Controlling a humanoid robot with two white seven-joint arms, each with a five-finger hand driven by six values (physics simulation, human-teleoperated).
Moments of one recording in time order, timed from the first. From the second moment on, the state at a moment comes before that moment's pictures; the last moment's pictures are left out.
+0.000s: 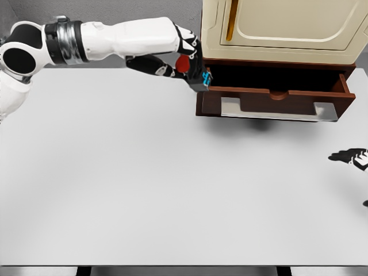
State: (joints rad) left arm -1.06 0.53 -0.78 -1.41 0.03 -0.61 -0.61; right arm 0.44 -0.88 -0.43 -1.76 0.13 -0.61 0.61
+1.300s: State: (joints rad) left arm -1.13 0.13 -0.76 -0.98 0.01 -0.61 -0.61; right arm 0.13 -0.92 -0.15 -1.76 0.09 -0.61 0.61
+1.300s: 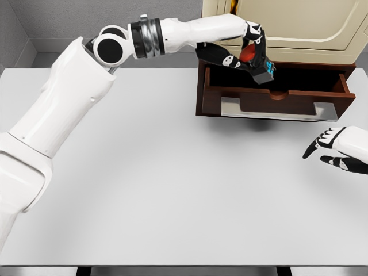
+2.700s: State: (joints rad) left arm -1.11 0.07 -0.73 -1.00 -0.02 -0.62 -0.61; right arm 0.13 -0.92 -0.16 -1.76 0.06 -0.61 0.61
